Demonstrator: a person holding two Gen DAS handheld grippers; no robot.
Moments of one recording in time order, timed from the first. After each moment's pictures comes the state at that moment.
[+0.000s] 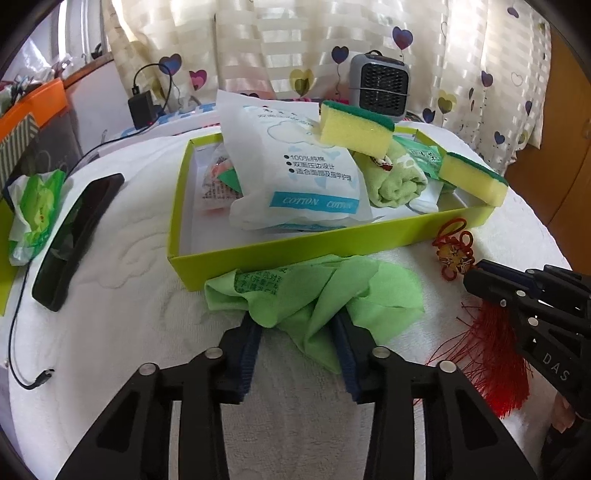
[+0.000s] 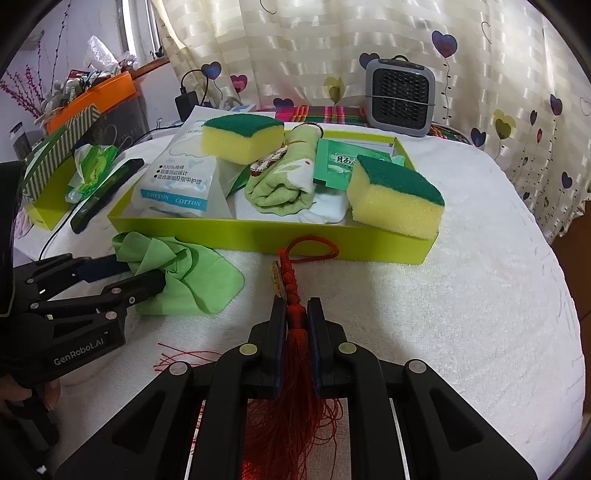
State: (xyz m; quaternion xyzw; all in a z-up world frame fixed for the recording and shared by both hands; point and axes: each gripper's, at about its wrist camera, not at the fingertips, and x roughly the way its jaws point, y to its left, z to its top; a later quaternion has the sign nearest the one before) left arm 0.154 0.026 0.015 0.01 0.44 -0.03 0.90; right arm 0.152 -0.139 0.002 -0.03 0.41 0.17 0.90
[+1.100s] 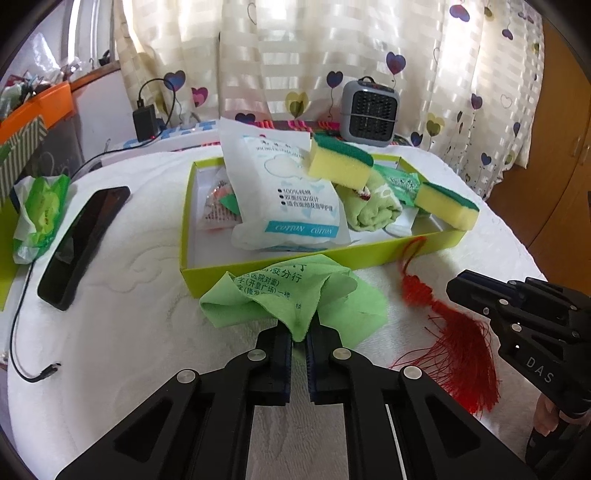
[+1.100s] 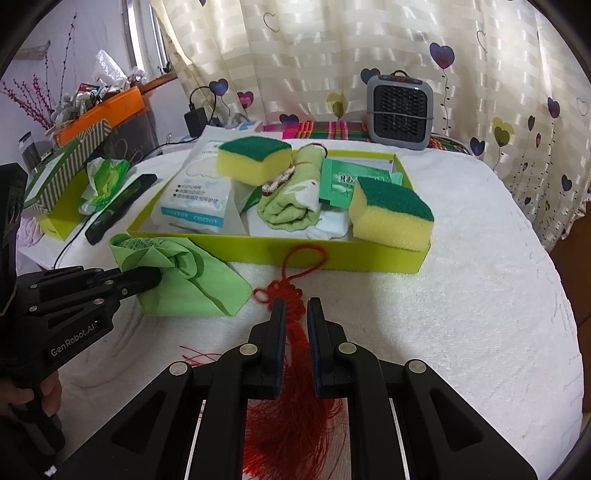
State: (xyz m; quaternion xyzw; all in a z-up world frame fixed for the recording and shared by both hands) left arm 0.134 0.029 0.040 -0.02 0.41 -0.05 0.91; right arm 0.140 -0.143 0.019 -0.01 0.39 0.18 0.90
